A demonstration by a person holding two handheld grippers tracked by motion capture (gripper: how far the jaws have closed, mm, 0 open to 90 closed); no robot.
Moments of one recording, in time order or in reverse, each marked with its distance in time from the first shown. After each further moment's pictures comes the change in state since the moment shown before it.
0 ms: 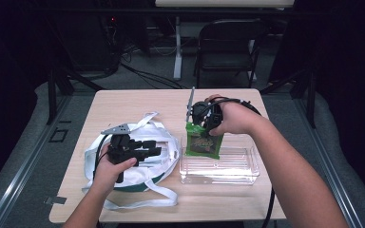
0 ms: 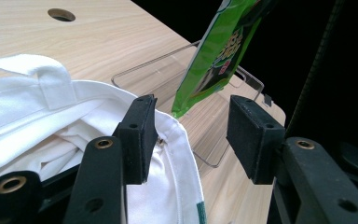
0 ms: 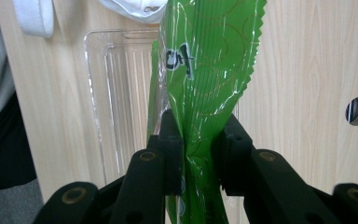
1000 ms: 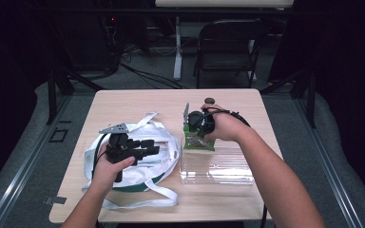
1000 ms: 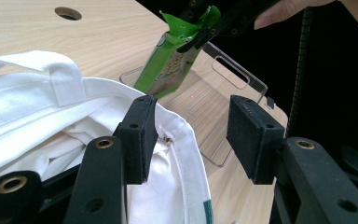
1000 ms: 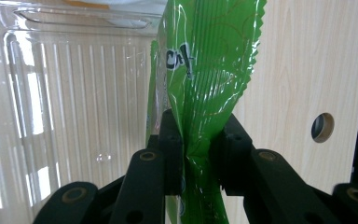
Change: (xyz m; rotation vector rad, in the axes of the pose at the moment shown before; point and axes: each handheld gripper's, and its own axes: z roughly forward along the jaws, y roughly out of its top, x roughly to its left) left arm 0.005 -0.001 -0.002 -0.008 0.007 -0.019; right arm -0.015 0.001 0.070 0.000 -0.167 -0.083
